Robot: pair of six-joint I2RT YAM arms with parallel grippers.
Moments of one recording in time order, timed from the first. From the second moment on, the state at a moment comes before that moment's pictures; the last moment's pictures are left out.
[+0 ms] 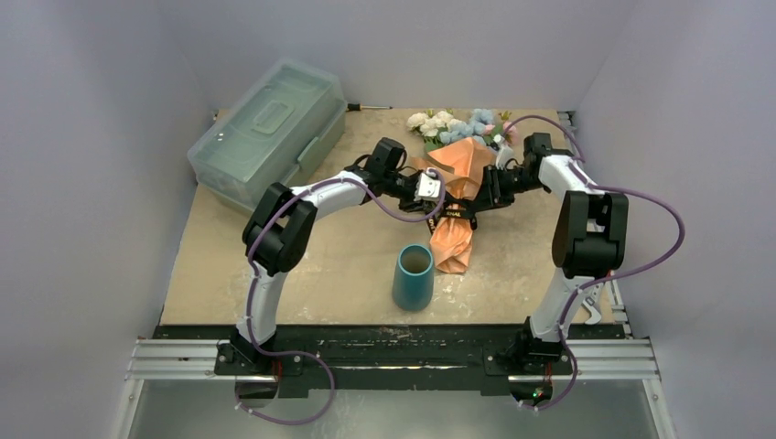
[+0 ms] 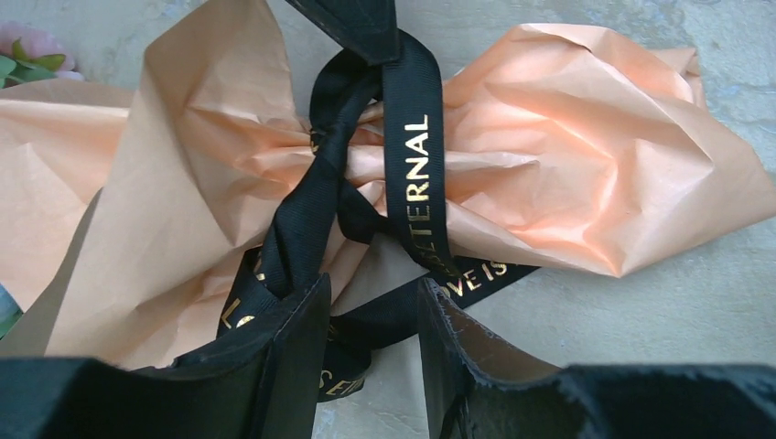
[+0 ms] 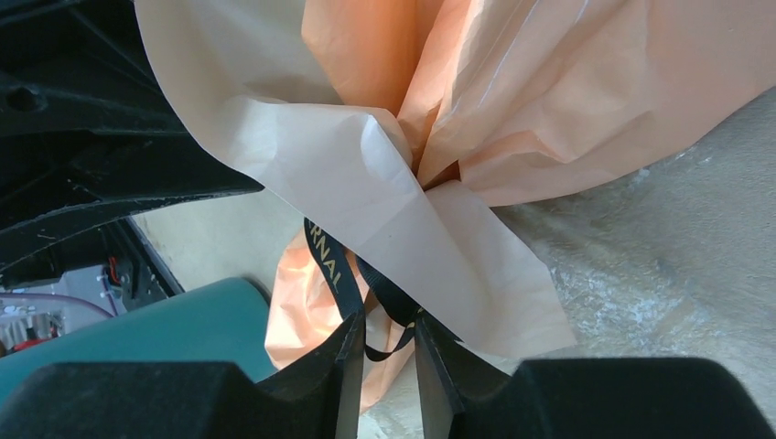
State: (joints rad) left arm -0.62 2.14 1.56 -0.13 0.84 0.90; right arm -0.07 1.89 1.38 -0.81 -0.80 -0.24
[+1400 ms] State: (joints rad) left arm -0.60 2.20 1.57 0.01 0.65 0.80; right arm -0.07 1.93 1.44 -0.87 -0.77 -0.30
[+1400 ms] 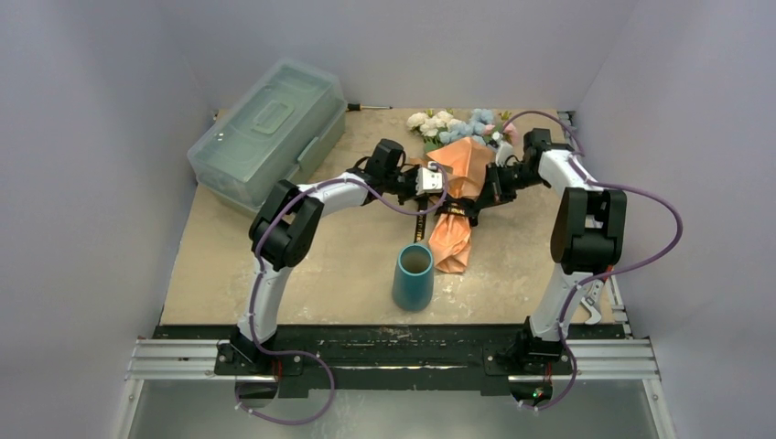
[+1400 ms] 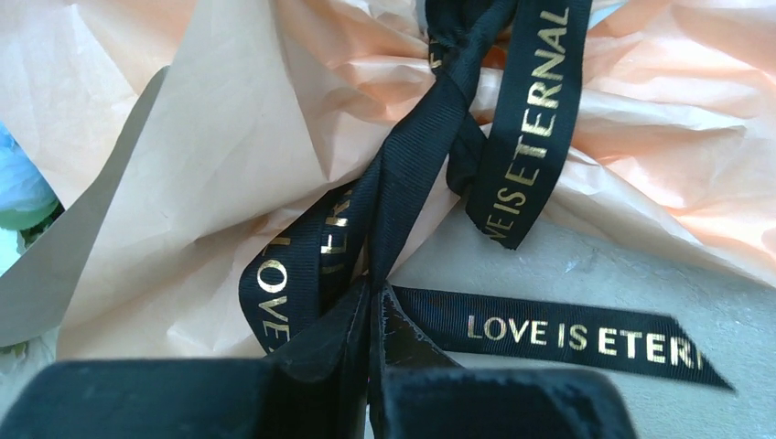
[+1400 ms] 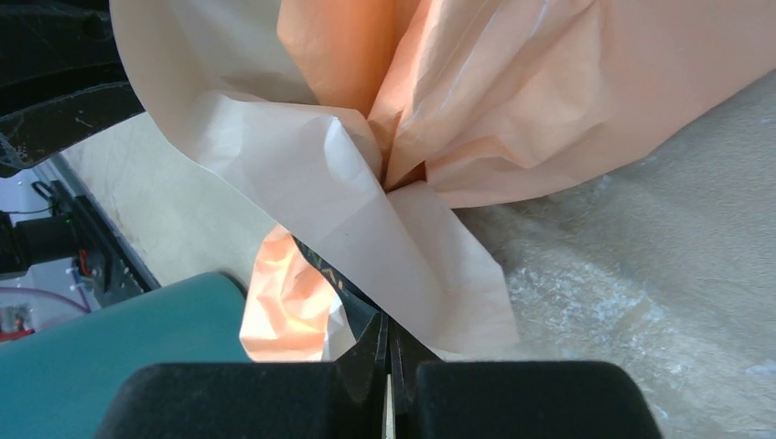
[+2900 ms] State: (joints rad) left arm -0.40 2.14 1.49 -0.15 0.44 0.81; right arm -0.17 1.98 1.45 -0.88 -0.49 -0.44
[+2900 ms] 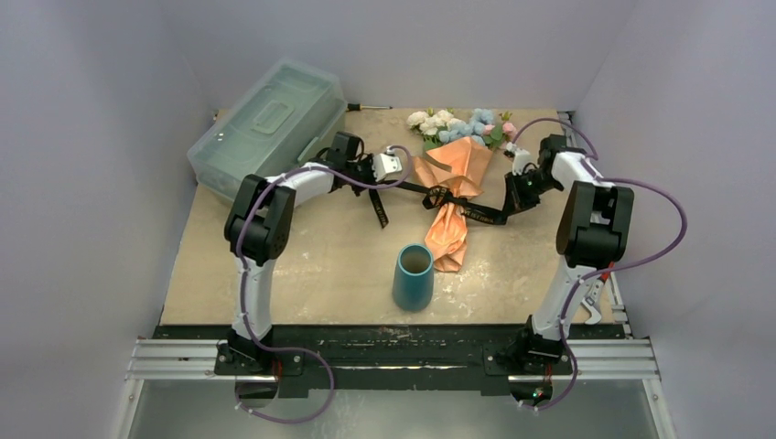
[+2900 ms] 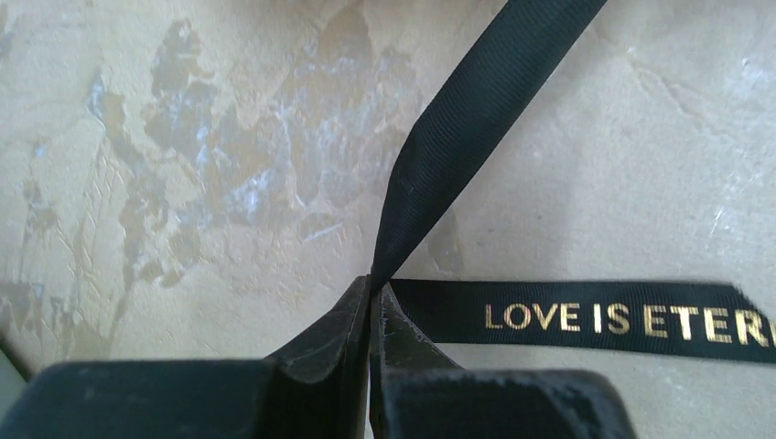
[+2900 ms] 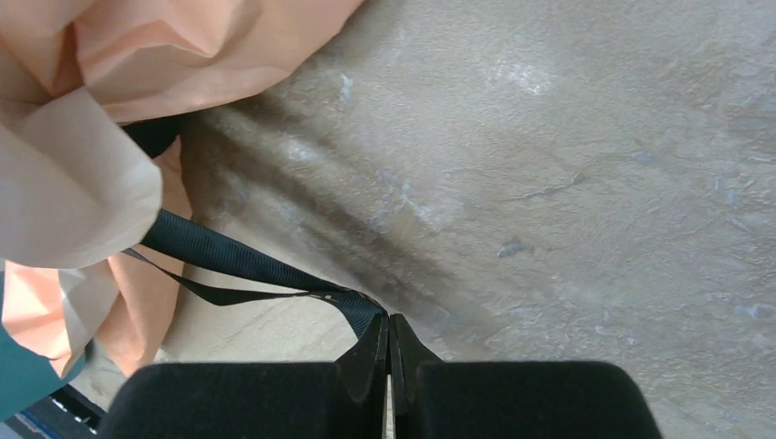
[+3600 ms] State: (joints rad) left arm -0.30 2.13 1.46 -0.19 0.38 0.91; right arm -0.24 1.99 1.47 -0.88 -0.39 -0.50
